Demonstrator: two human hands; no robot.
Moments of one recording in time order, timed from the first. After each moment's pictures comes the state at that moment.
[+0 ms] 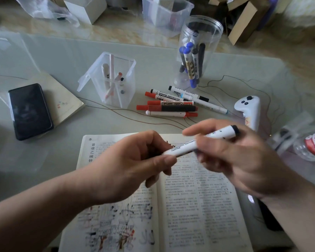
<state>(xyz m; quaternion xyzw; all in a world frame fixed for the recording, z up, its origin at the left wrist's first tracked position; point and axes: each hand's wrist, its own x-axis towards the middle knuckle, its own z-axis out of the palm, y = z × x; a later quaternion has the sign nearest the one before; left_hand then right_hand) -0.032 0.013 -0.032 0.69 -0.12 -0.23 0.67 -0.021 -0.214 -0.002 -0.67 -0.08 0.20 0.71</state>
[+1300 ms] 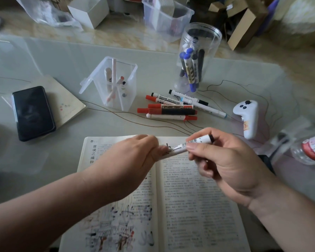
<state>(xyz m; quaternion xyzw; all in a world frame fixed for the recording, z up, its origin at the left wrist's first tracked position) -0.024 0.015 -0.047 0.93 -0.20 -0.04 0.32 -0.023 -0.201 -0.017 -0.65 0.08 0.21 0.73</state>
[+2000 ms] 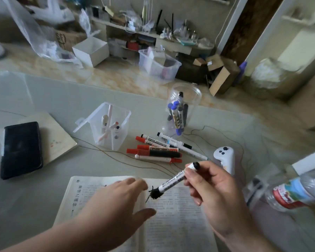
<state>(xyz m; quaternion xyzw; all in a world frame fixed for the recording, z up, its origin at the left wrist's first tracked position) -0.026 0.010 -0.043 0.96 -0.15 -0.07 0.23 -0.018 -0.210 -0.023 -0.73 0.01 -0.01 0.69</state>
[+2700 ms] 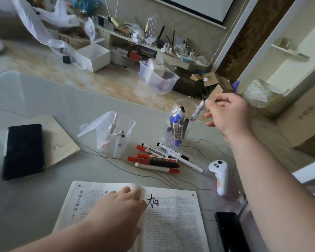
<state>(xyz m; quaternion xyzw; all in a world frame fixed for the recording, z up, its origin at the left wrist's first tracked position) -0.014 0.014 -0.054 0.95 -0.25 -0.12 0.12 0.156 -0.221 0.081 -0.84 0.02 -0.22 0.50</state>
